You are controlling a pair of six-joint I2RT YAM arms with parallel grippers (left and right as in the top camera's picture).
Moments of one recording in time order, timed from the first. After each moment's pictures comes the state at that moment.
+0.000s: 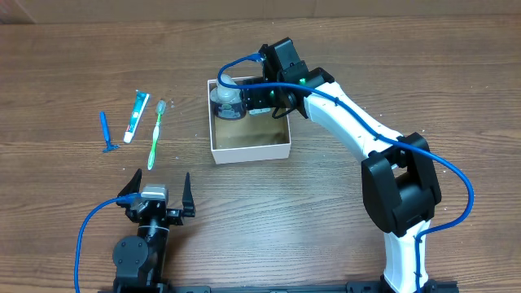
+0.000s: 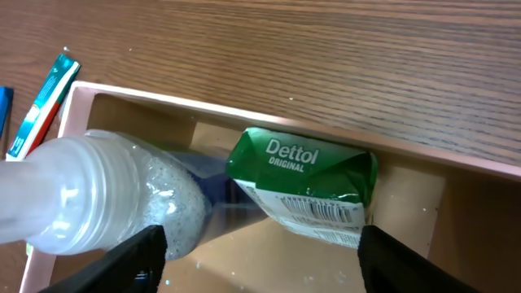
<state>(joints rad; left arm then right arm) -0.06 0.02 0.01 -0.08 0.01 0.06 0.50 2.13 1.71 -0.53 -0.21 0.34</state>
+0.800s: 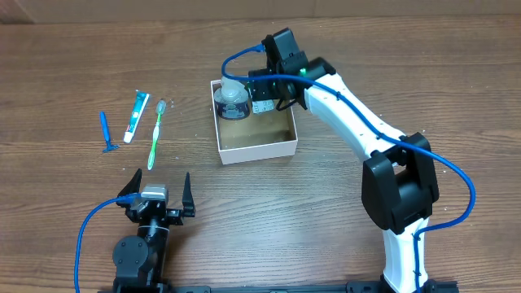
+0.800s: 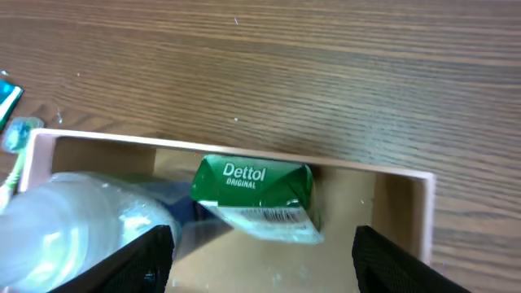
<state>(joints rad) -0.06 0.02 0.01 -0.08 0.01 0.06 0.49 2.15 1.85 -0.69 -0.07 0.33</state>
